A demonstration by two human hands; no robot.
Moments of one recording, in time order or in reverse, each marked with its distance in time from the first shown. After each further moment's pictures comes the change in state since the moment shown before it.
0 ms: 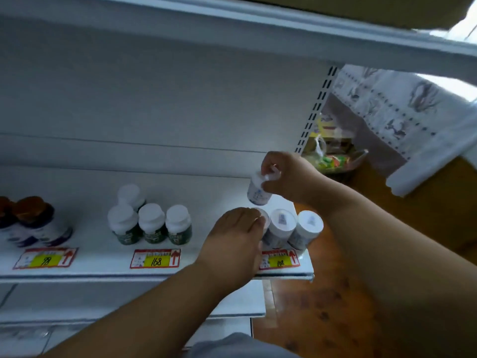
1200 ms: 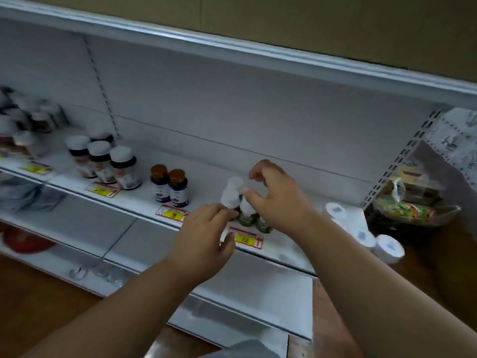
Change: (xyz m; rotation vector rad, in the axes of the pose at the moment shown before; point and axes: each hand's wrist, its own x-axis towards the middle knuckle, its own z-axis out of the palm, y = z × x) left_hand -0.145 -0.078 -0.114 -0.019 0.235 -0.355; right_hand -0.044 -0.184 0.073 0.230 0.081 -0.370
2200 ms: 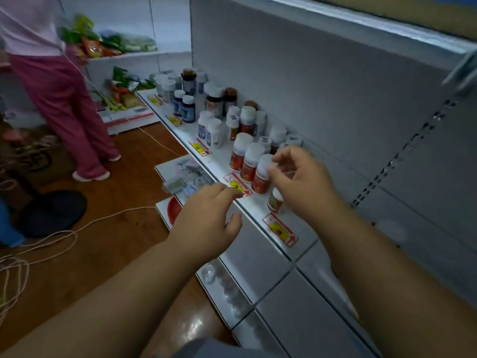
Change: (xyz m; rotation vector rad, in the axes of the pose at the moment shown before) left_hand -0.074 -0.522 -0.305 0.234 0.143 -0.601; right_hand 0.354 -0.395 0.424 0.323 -0.214 -0.203
